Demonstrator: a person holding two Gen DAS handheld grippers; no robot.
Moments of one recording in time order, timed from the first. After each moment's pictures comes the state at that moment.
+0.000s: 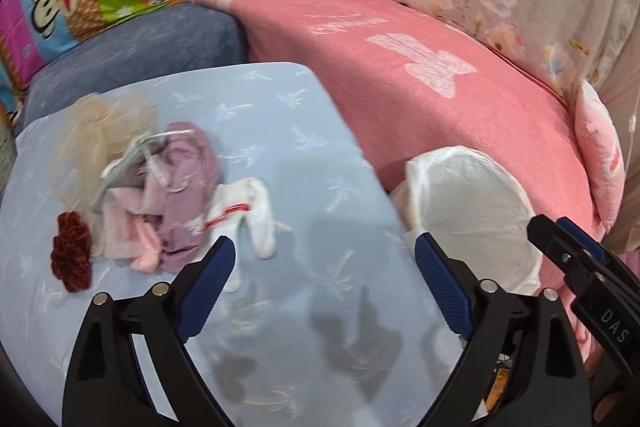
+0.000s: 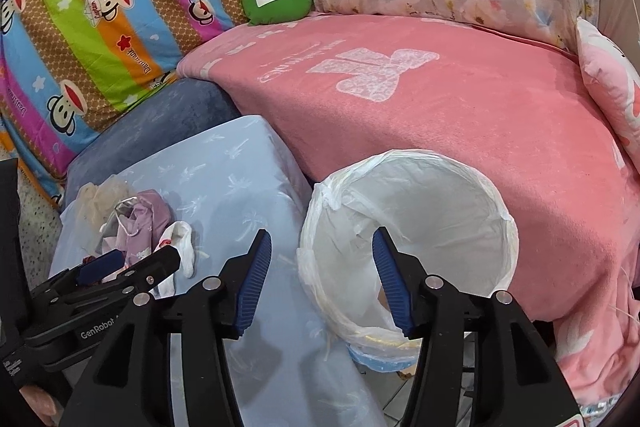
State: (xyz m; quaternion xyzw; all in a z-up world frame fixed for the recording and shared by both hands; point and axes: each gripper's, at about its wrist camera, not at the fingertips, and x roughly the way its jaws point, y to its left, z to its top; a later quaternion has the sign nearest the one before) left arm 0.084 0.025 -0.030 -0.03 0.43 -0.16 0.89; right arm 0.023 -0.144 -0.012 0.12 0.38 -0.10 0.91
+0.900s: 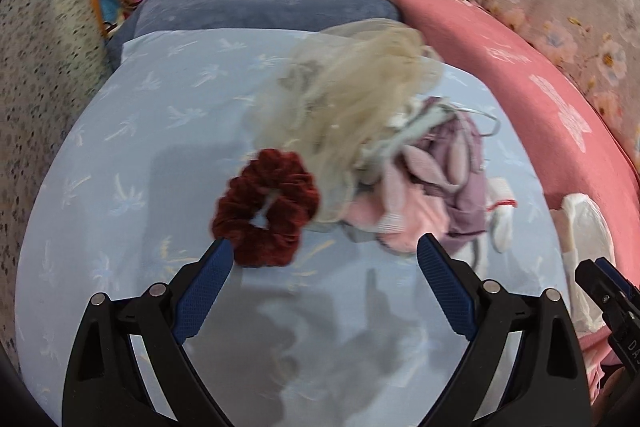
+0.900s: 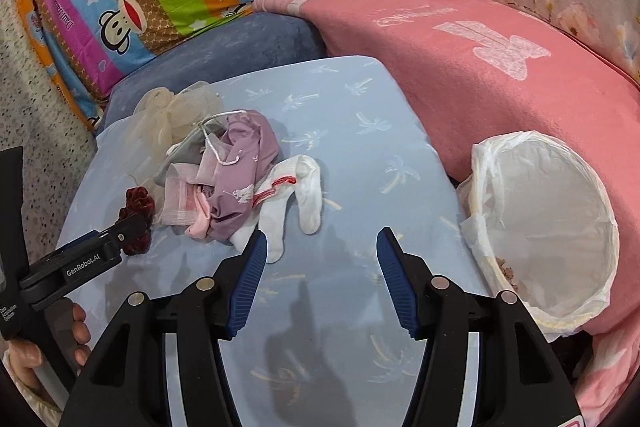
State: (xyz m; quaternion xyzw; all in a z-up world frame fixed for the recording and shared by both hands) left arm 0.093 0.202 -0.075 -0.10 0.46 0.00 0.88; right arm 0.070 -0.003 -0.054 0.06 0.44 0.01 0.89
